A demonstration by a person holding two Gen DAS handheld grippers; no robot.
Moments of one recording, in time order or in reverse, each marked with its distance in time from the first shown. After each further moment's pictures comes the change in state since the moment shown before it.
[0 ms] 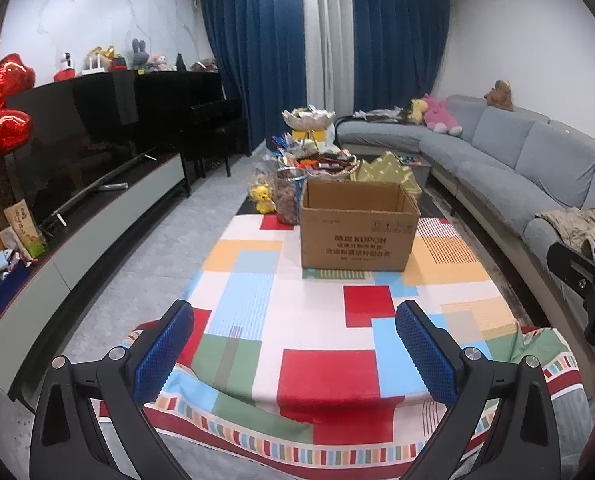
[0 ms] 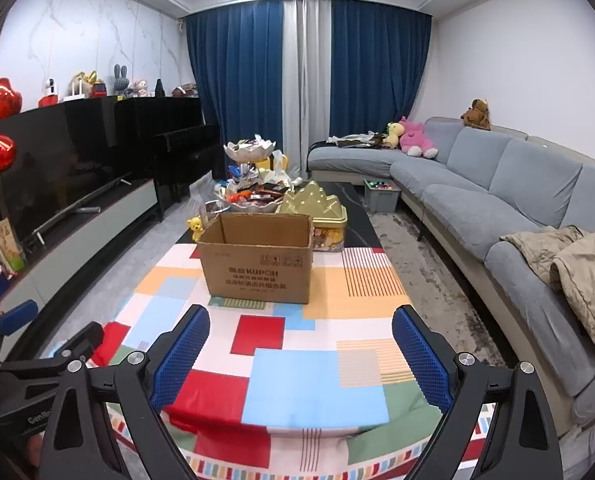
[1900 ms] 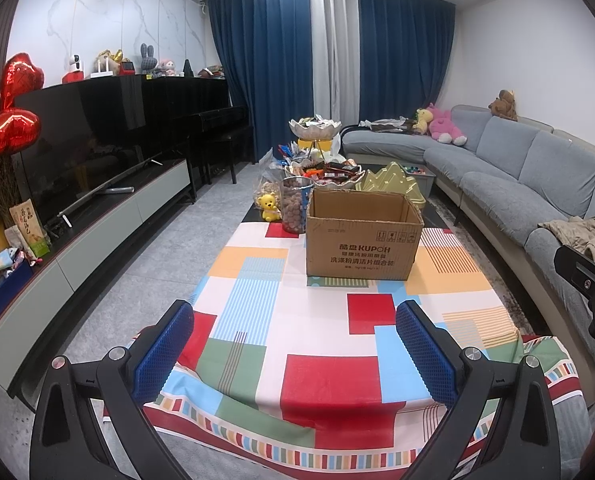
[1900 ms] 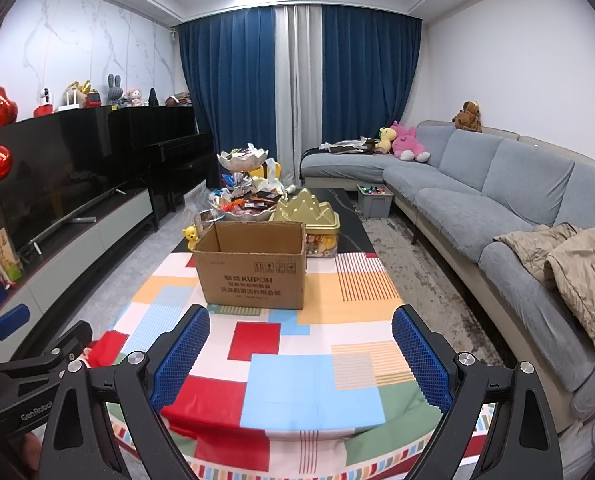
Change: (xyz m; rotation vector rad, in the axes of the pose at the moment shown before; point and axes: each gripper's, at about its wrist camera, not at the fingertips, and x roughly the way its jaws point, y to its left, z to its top) left arm -0.005 0.005 -0.001 -0.016 -0.023 0.014; right arm -0.005 -0.005 0.003 0.016 -0.018 -0.015
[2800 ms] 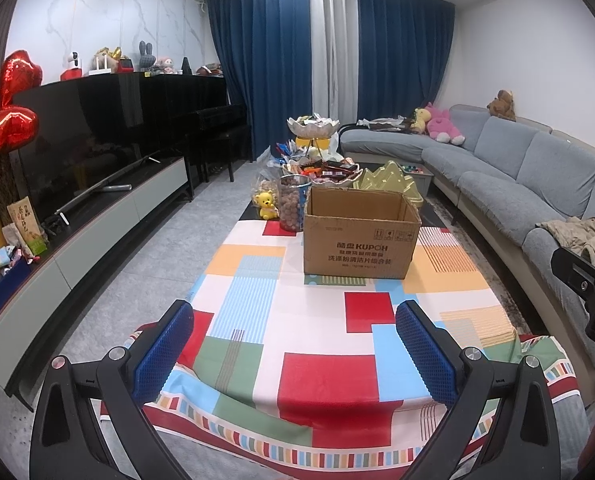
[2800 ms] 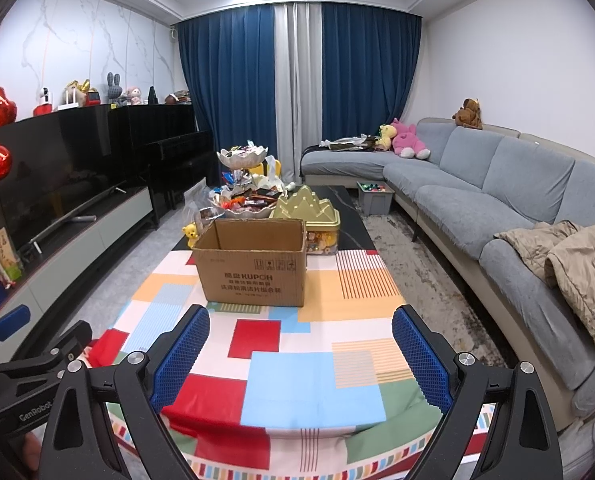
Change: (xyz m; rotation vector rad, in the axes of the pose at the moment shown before) left arm 0.000 -0.003 0.000 0.002 0.004 -0.008; right arm 0.001 -0.001 -0.002 0.004 0.006 -0.002
